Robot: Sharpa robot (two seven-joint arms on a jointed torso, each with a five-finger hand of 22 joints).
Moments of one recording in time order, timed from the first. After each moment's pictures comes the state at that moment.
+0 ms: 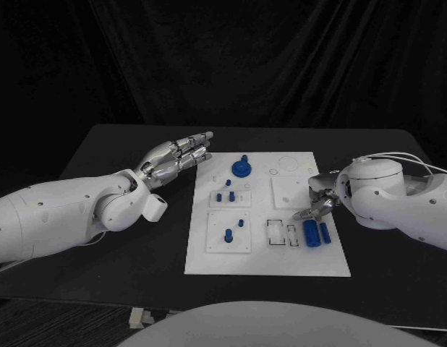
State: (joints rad) left arm 1.13 -0.89 -0.21 1.42 -0.24 0.07 0.66; left_hand 1.46 0.23 -0.25 0.29 0.44 0.23 0.10 0.03 0.03 0.01 0.10 0.14 0.02 0.00 0.16 0.00 0.00 0.16 0.03 0.29 0.02 0.07; right arm 1.27 -0.83 -0.21 1.63 -1.50 0.29 -0.61; right_hand 0.81 -0.11 0.18 0.30 0.17 1.23 0.01 0.23 0.53 1.47 -0.06 1.57 1.31 1.47 -0.12 1.55 1.31 0.02 1.46 -0.01 1.45 1.31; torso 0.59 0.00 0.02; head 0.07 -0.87
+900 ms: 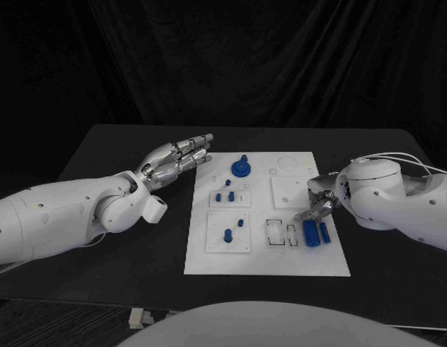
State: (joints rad) left arm 1.13 -0.89 -0.21 1.42 -0.24 0.08 0.65; left_hand 1.46 0.23 -0.25 0.29 0.45 0.23 0.11 0.03 0.03 0.01 0.10 0.14 0.02 0.00 0.16 0.00 0.00 0.16 0.03 0.29 0.02 0.07; right arm 1.27 -0.83 -0.21 1.64 -1.50 0.32 -0.61; right_hand 0.81 -0.10 0.20 0.29 0.22 1.20 0.00 0.25 0.60 1.47 -0.06 1.57 1.31 1.47 -0.12 1.55 1.31 0.02 1.46 -0.01 1.46 1.31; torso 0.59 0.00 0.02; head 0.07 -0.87
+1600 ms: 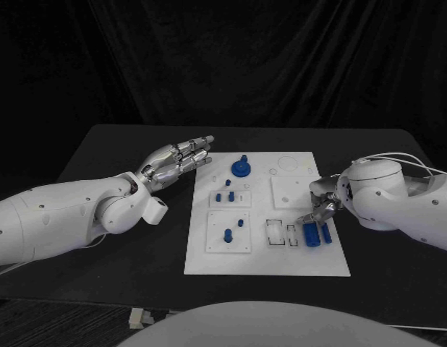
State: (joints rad) left arm 1.12 -0.89 -0.21 1.41 -0.24 0.08 0.65; left_hand 1.46 0.23 -0.25 0.29 0.45 0.23 0.11 0.03 0.03 0.01 0.10 0.14 0.02 0.00 0.16 0.00 0.00 0.16 0.03 0.29 0.02 0.07; right arm 1.27 -0.84 -0.21 1.65 -1.48 0.36 -0.62; right_hand 0.81 -0.12 0.19 0.30 0.23 1.18 0.01 0.22 0.60 1.47 -0.06 1.57 1.31 1.47 -0.12 1.54 1.31 0.02 1.46 -0.01 1.45 1.31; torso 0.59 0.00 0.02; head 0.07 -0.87
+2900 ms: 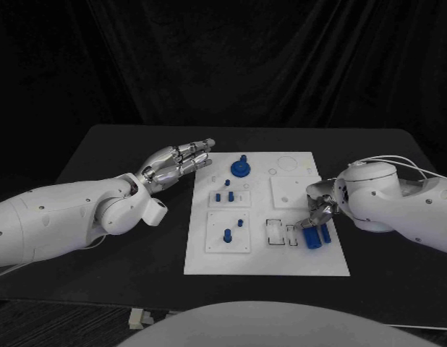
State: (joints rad) left arm 1.12 -0.88 -0.21 1.41 -0.24 0.09 0.64; left_hand 1.48 0.23 -0.24 0.28 0.46 0.28 0.14 0.04 0.04 0.01 0.10 0.14 0.02 0.00 0.16 0.00 0.00 0.16 0.03 0.29 0.02 0.07; right arm 1.25 -0.83 -0.21 1.63 -1.43 0.35 -0.62; right_hand 0.92 -0.14 0.20 0.29 0.35 1.10 0.02 0.22 0.70 1.47 -0.06 1.57 1.31 1.47 -0.11 1.52 1.31 0.06 1.46 0.00 1.27 1.31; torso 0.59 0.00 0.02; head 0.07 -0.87
